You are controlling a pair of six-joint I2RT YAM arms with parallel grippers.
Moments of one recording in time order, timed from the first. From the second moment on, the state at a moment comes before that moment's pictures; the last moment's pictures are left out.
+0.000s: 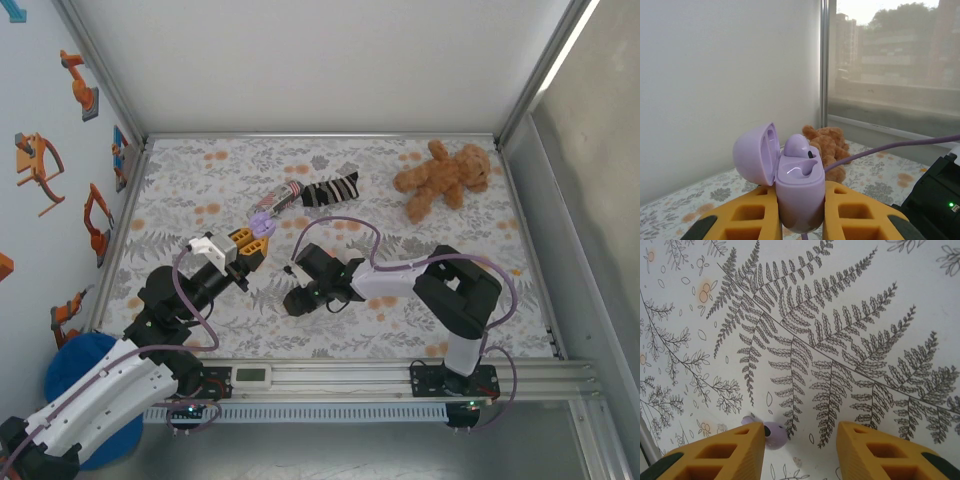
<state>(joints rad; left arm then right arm) -0.75 0.51 0.44 0.21 0.10 0.03 1.01 1.82 0.96 -0.13 -0.32 0.42</state>
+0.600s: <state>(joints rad) -0.75 0.50 0.44 0.21 0.10 0.03 1.02 1.86 1.04 -0.19 -0.30 0.43</state>
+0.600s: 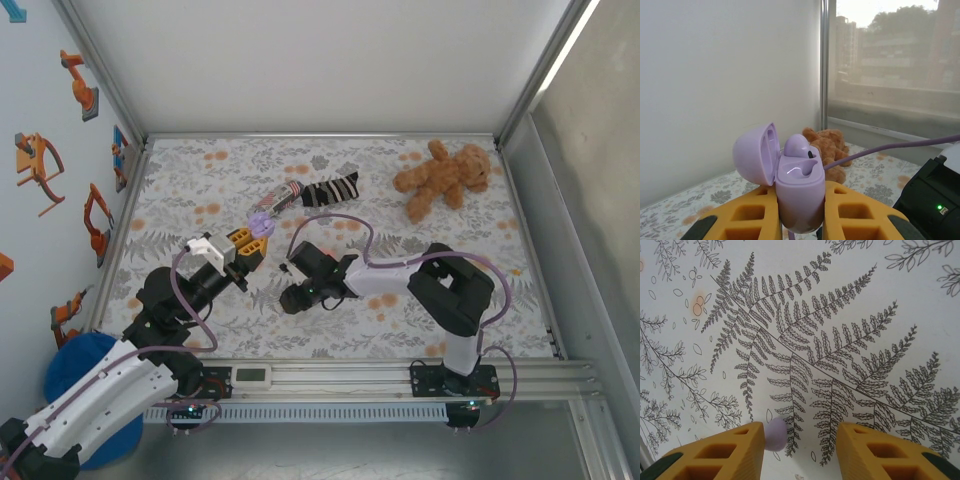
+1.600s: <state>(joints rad) -0.75 0.44 0.43 0.21 0.10 0.03 1.17 1.96 1.22 -0.34 -0.01 0.36</state>
